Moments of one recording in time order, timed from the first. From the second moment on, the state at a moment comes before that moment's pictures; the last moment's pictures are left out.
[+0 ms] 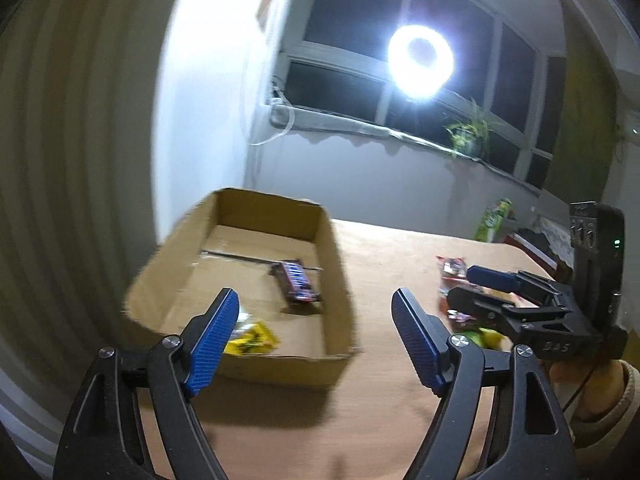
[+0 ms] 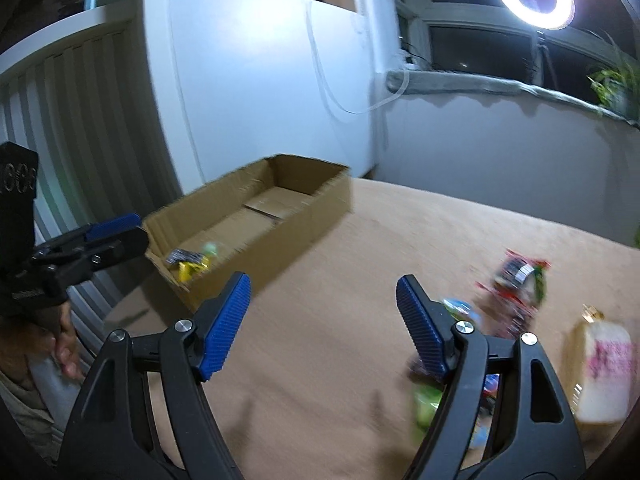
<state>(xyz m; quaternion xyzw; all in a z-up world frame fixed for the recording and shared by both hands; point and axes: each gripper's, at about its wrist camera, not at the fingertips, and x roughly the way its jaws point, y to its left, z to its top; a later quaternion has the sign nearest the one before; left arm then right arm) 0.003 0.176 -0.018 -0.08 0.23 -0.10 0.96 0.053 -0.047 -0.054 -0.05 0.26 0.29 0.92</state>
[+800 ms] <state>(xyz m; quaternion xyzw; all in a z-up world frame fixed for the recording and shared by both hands) 0.052 0.027 -0.045 -0.02 0.32 -0.24 0.92 0.040 -0.143 -0.105 -0.01 0.32 0.24 0.91</state>
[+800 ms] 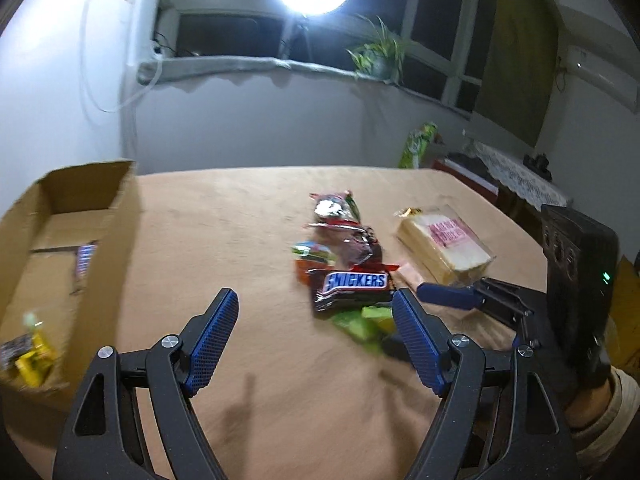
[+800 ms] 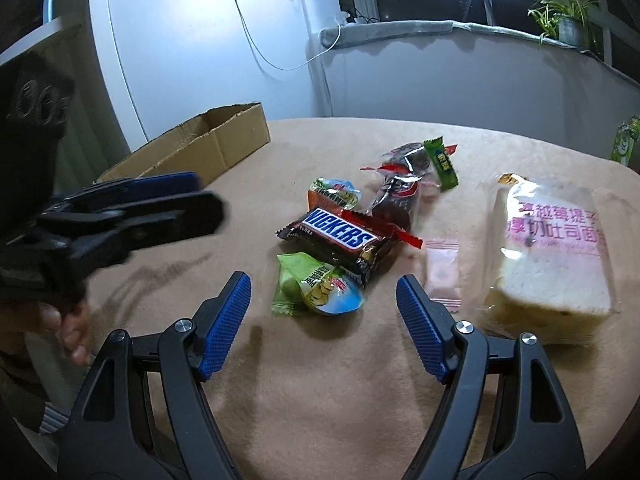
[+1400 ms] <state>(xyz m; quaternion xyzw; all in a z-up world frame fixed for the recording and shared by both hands) 0.094 -0.024 -0.074 -0.01 0.41 -0.25 0.88 0.039 -0.156 -0.111 -0.03 0.33 0.26 0.91</state>
